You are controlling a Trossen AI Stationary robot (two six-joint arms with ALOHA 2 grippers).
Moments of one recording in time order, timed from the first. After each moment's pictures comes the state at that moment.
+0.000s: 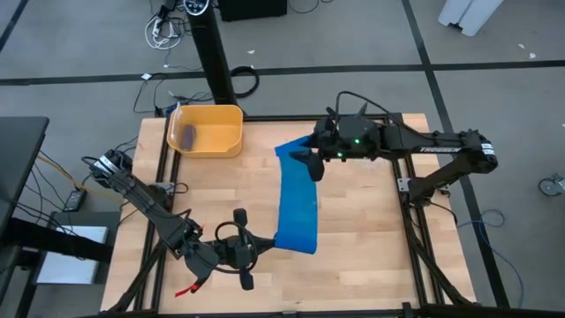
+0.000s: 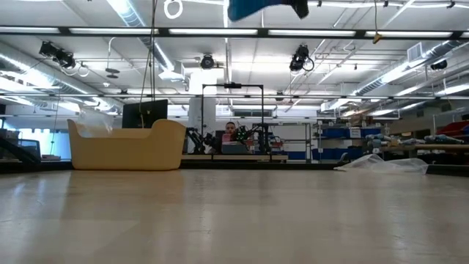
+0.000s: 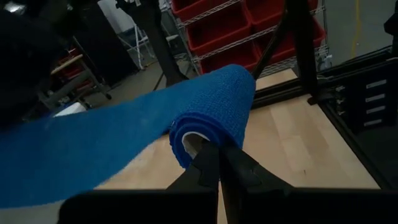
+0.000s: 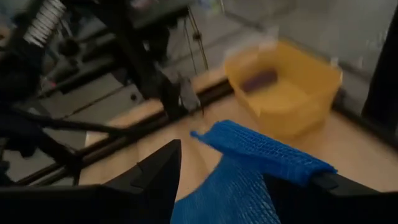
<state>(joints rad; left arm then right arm) -0.70 1.53 1.20 0.08 -0.87 0.17 -0.04 1.36 1.37 -0.38 0.14 0.41</state>
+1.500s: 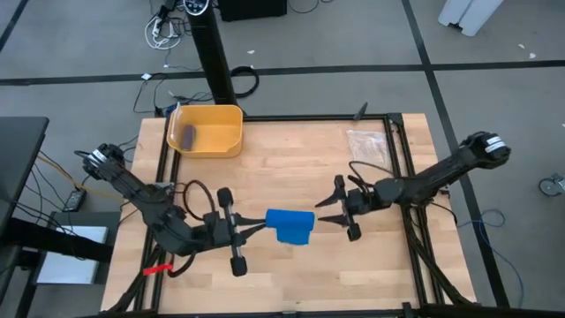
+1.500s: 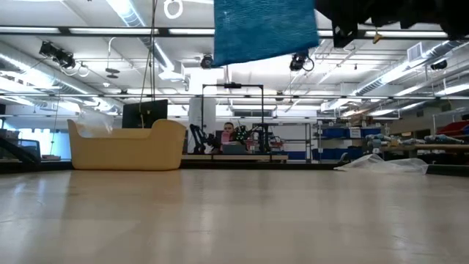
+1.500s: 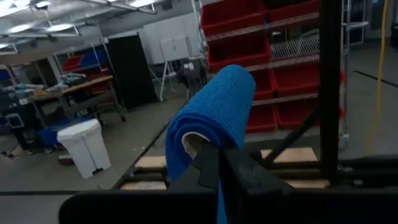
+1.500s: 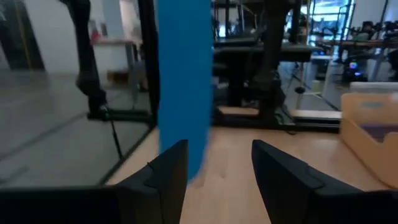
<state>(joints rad) -0.69 1.42 1.26 0.26 -0.94 0.24 0.35 1.18 0.42 0.79 0.16 0.03</state>
